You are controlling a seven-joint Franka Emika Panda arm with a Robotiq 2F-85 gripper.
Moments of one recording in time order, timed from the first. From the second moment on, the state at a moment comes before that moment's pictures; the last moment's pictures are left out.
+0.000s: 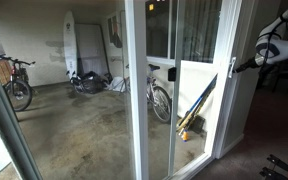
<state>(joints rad) -0.55 0.24 -0.20 -2.03 2.07 2.79 -2.61</state>
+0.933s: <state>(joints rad) -0.55 0.24 -0.20 -2.03 2.07 2.79 -2.61</state>
